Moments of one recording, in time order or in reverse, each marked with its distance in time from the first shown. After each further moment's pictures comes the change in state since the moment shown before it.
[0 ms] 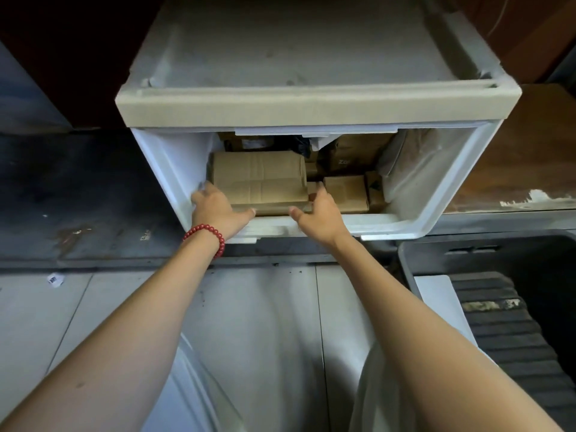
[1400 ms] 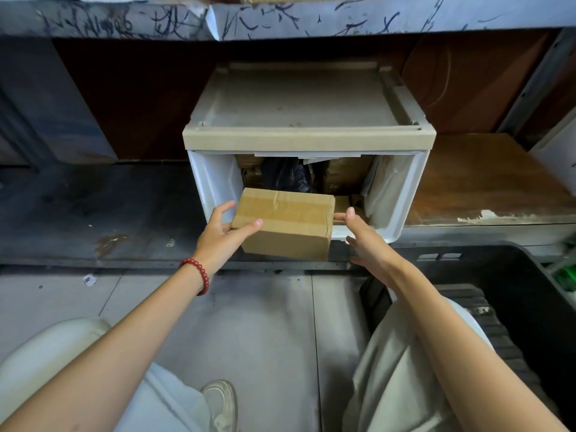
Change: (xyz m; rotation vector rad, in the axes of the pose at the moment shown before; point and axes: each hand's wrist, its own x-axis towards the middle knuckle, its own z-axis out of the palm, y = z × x) left_hand -0.120 -0.027 -0.043 -0.660 -0.095 0.102; right_hand -0.120 0.021 -0.076 0.427 -0.103 0.062
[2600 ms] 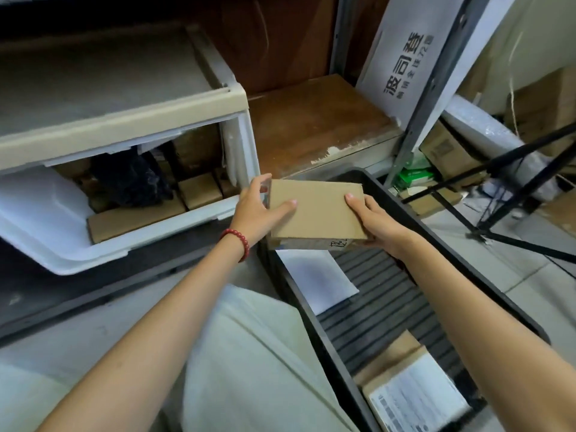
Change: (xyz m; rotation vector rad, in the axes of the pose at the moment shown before) left_hand -0.046 0.078 0.251 0.165 -0.502 0.343; right_hand -0.122 0.093 -0.197 0.091 0.462 0.267
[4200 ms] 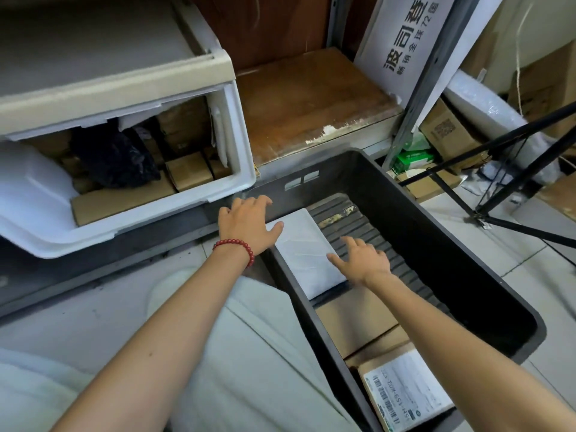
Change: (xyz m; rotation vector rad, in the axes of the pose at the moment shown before) left_hand -0.019 -0.036 0.023 0.915 -0.063 0.073; right_hand 0.003 0.101 0.037 -1.023 0.071 0.009
